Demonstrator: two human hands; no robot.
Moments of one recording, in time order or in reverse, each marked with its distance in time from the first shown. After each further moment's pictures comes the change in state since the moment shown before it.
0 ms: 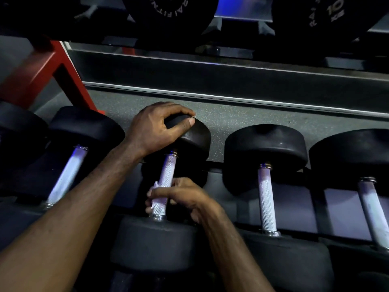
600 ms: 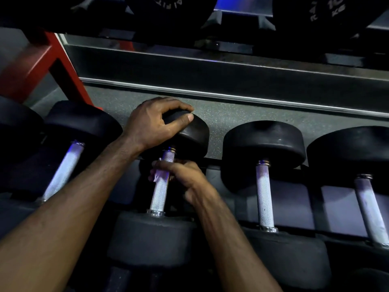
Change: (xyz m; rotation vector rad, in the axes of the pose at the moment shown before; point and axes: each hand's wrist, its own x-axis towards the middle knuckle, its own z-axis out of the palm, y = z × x) left_hand -0.001 0.005 -0.003 -0.020 -0.009 -0.041; right_hand 0.021 -0.021 0.002 0.116 0.214 -0.117
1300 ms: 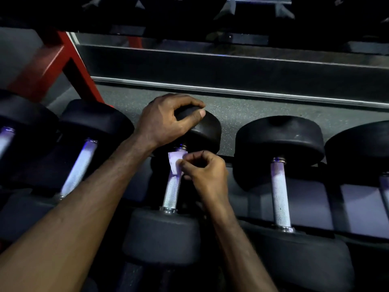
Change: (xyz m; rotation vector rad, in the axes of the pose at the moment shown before) left_hand 0.001 -0.003 0.003 0.007 0.012 0.009; right_hand -0.021 0.007 -0.014 -0.389 0.384 -0.414
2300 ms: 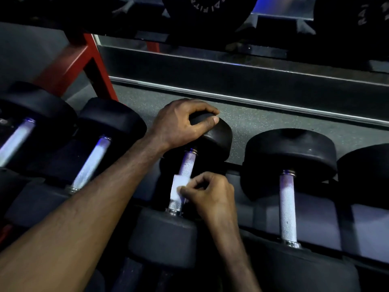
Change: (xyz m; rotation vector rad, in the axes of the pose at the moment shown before) left_hand 0.001 -0.002 0.000 0.008 -0.012 -0.023; right_hand -0.038 -0.013 -0.012 -0.413 -0.096 0.024
